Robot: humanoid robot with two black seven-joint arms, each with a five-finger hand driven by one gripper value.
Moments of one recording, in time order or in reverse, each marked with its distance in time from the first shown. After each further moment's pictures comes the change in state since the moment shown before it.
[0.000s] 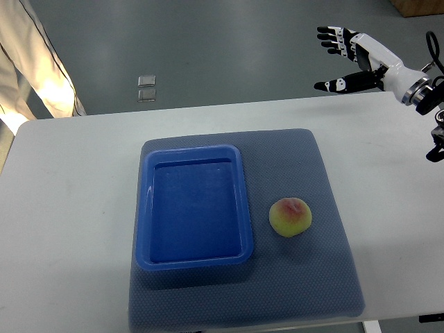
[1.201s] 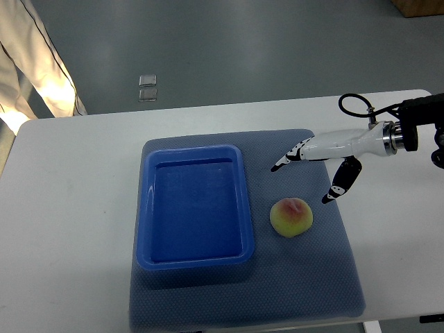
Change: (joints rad) left arm -0.002 0.000 0.002 0.003 0.000 0.000 0.000; right arm 0.181 -0.124 -0.346 0.336 -0.705 0.254 0.069
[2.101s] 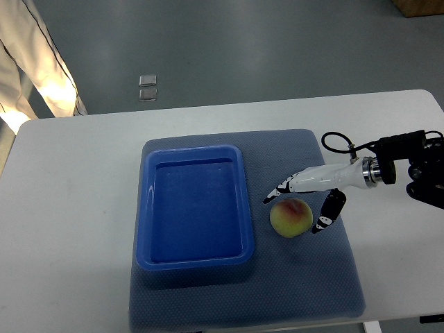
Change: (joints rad) left arm 0.000 0.000 -0.001 -0.002 0.000 0.000 0.000; right arm -0.135 0.120 -0.002 -0.096 -0.029 -0.035 -0.012
